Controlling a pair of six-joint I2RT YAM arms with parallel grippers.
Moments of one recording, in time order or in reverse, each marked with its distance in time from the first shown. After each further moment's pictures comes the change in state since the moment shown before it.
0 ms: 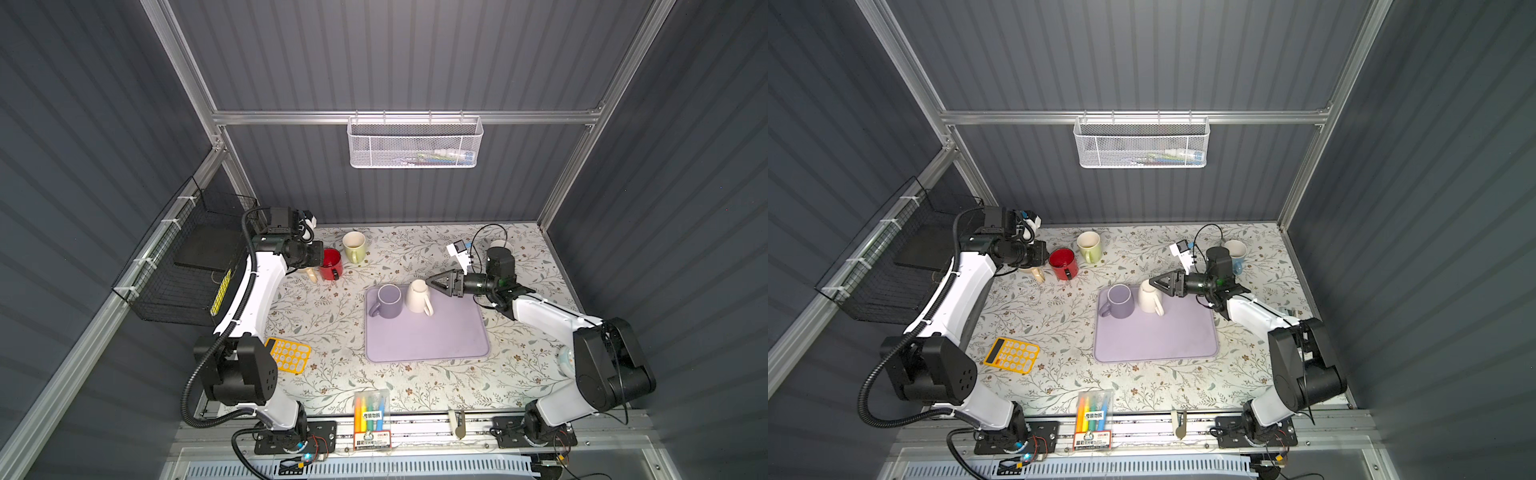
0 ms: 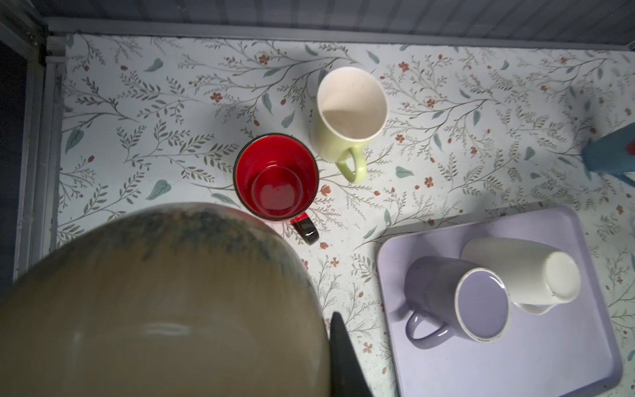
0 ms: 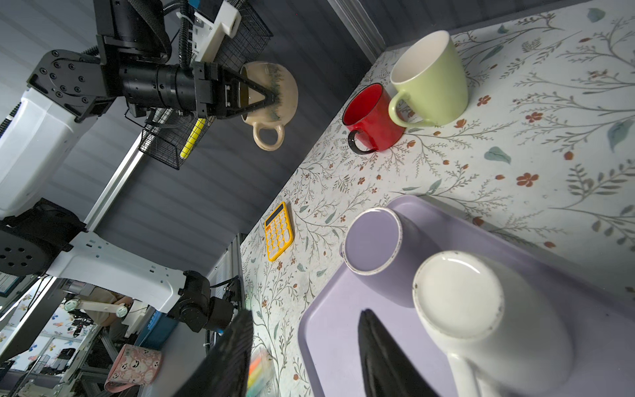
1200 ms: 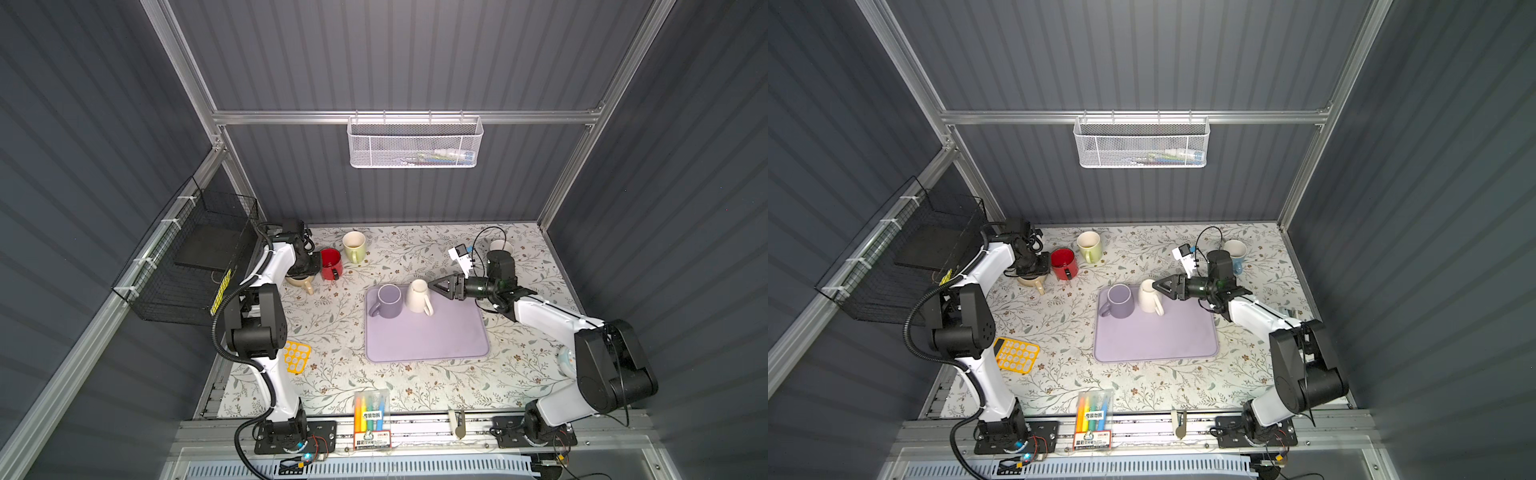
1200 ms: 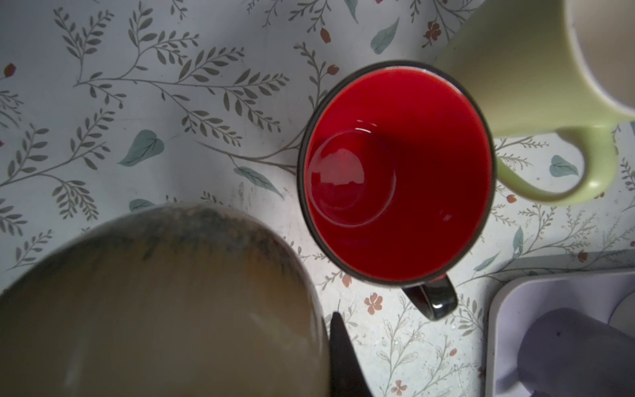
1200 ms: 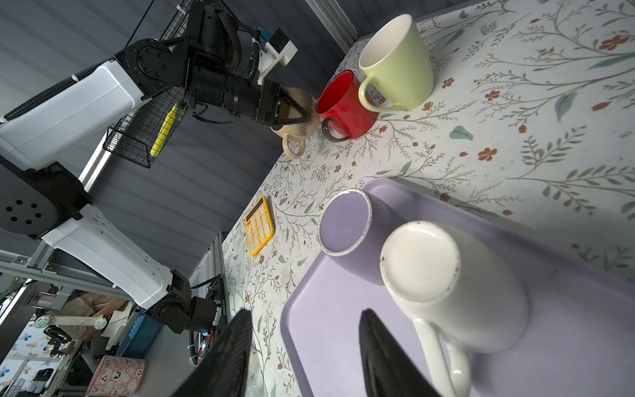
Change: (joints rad) left arm 0.074 0.346 0.058 0.066 -0.054 -0.009; right arm -0.011 -0.014 -0.023 -0.068 0.051 -0.048
